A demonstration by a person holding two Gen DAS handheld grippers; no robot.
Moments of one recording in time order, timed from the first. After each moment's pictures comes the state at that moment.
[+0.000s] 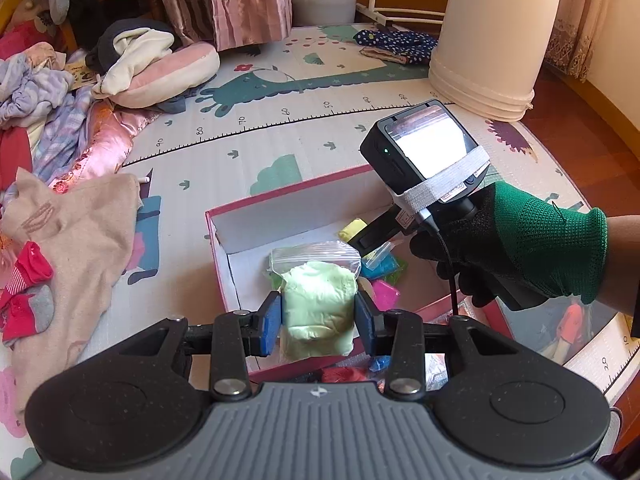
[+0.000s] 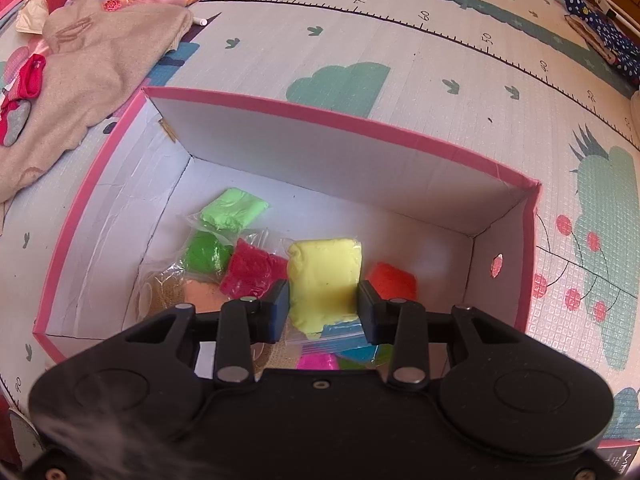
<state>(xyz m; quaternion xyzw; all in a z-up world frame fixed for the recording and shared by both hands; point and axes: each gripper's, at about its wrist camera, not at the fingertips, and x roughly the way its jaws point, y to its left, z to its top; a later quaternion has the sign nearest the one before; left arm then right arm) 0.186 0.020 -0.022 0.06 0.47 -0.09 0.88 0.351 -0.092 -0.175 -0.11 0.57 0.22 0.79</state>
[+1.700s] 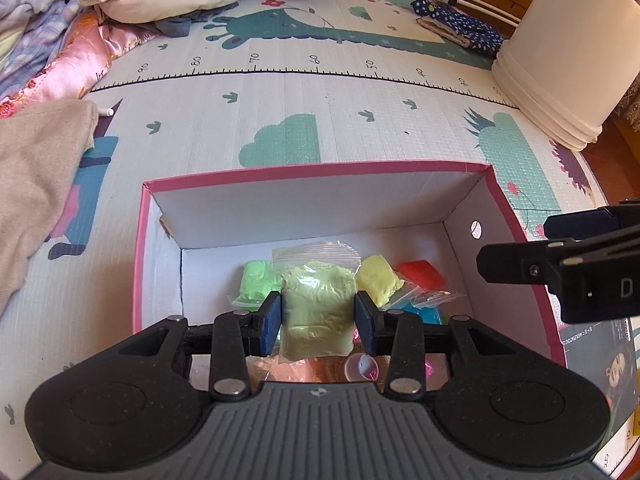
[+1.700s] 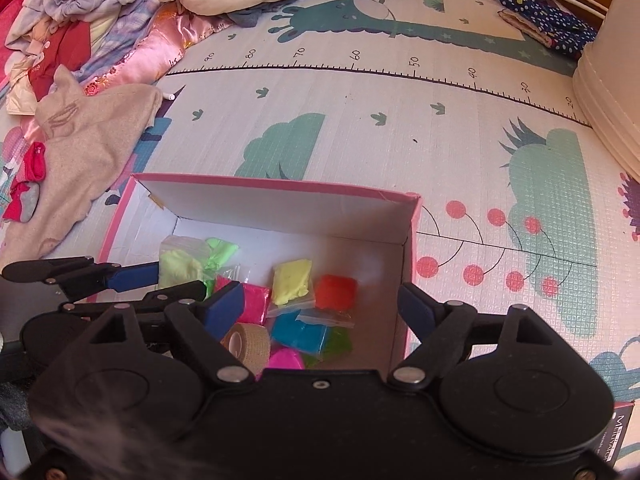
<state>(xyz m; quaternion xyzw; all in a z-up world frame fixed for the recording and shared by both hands) 0.315 0.021 -0.149 -0.05 0.52 -0.05 0.85 0.347 -0.154 -0.112 -0.03 0.54 0.18 0.82</state>
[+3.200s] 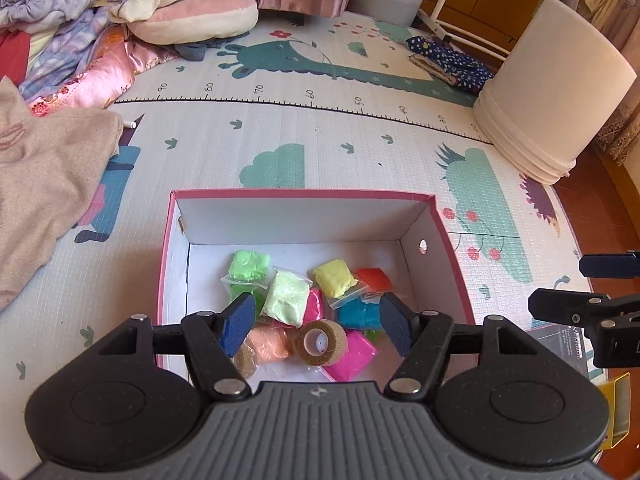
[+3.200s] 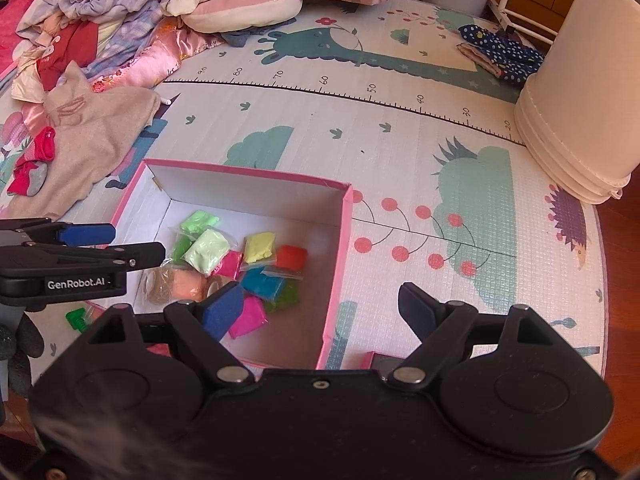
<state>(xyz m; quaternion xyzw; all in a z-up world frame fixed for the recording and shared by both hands) 0.258 0.012 -0.066 -0.08 0.49 -0.04 0.87 0.277 -0.203 -0.034 -0.07 0.51 0.15 0.84</state>
